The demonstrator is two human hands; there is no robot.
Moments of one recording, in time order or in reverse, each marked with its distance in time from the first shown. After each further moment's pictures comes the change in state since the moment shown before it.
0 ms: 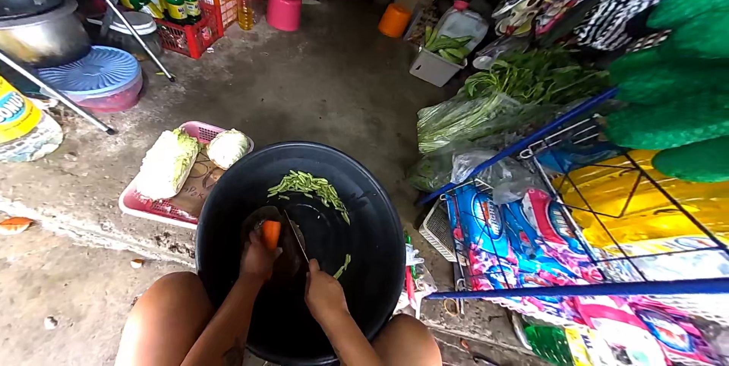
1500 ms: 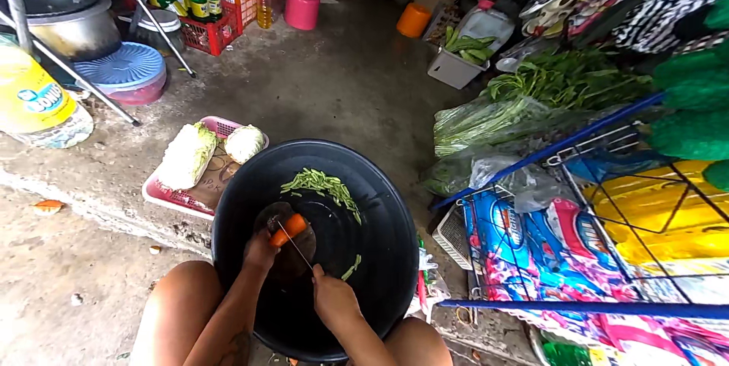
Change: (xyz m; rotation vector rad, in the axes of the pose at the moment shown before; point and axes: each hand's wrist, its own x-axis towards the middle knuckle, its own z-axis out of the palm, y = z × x) left_hand 0.006 -0.018 -0.016 0.074 -0.027 0.031; right_hand -0.018 -0.002 0.001 -0.173 -0.025 -0.123
